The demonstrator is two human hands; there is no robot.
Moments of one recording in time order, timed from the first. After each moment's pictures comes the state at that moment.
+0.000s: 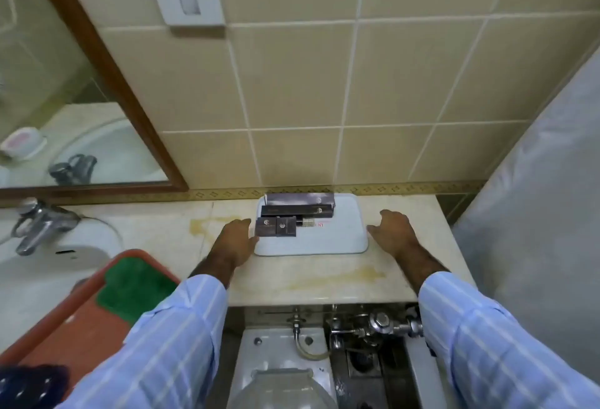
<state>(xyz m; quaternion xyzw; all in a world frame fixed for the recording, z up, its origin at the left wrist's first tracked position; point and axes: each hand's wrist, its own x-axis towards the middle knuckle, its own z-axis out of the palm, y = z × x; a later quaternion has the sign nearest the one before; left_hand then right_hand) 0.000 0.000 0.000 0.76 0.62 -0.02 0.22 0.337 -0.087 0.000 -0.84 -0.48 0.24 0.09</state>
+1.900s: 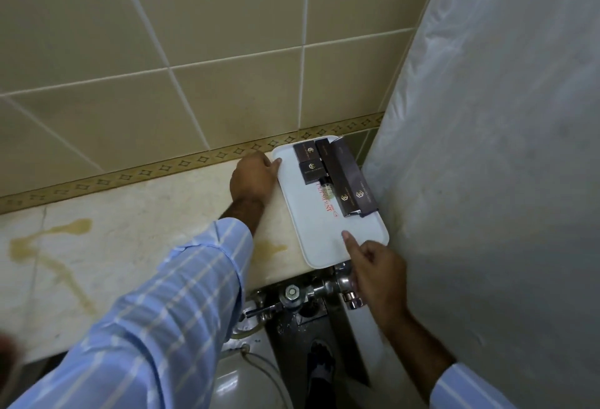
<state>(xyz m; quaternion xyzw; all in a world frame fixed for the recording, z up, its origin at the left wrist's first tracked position) 0.315 0.004 -0.059 0.77 0.56 0.16 0.26 0.398 -0.266 -0.047 -0.87 -0.22 0.24 0.38</state>
